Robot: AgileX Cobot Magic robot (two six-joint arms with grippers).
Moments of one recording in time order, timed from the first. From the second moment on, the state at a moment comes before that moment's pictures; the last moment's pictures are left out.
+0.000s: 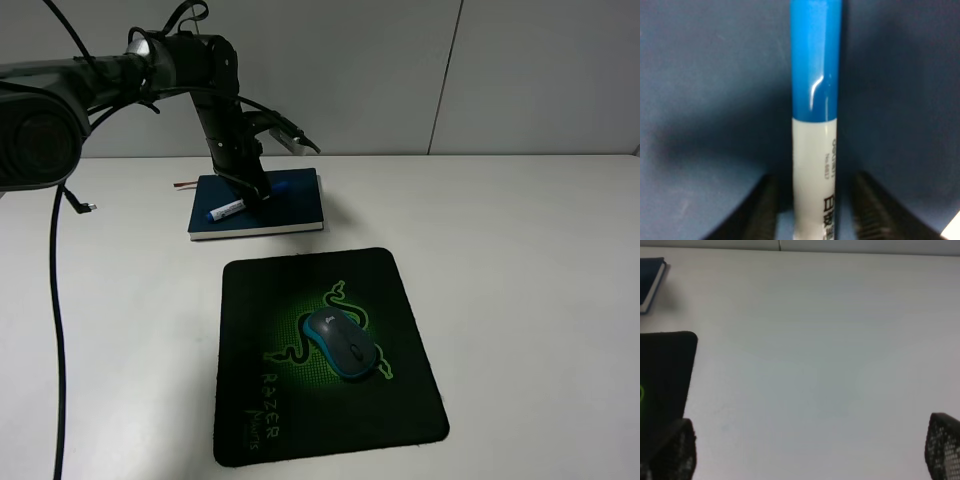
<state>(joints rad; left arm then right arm) -0.36 2.52 -2.19 -0.02 1.08 0.60 0.02 -0.01 -0.50 0.05 1.03 -0.08</state>
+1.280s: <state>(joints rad) -0.36 2.31 -2.32 -0.03 1.18 0.50 0.02 -0.01 -0.50 0.05 1.03 -0.08</state>
